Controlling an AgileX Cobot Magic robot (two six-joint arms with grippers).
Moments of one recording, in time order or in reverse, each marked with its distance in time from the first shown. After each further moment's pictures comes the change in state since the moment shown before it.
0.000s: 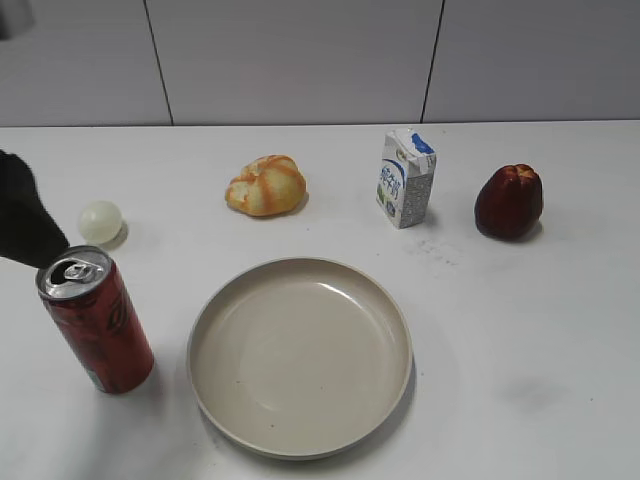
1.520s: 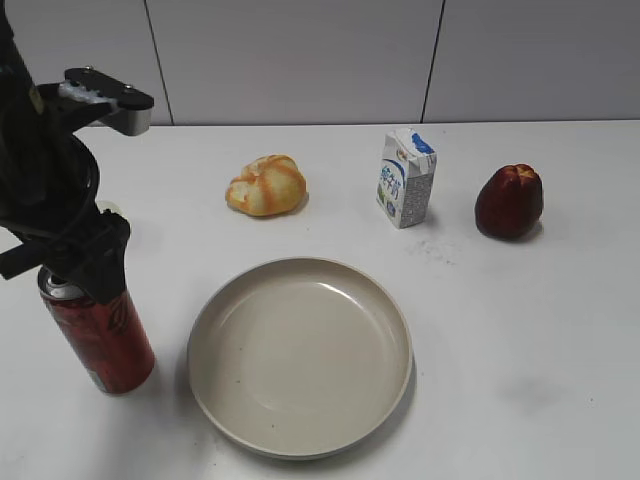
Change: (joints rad) left arm -0.007 0.368 -0.072 0.043 -0.007 -0.046; right arm 0.000 0.000 0.000 0.000 0.000 0.000
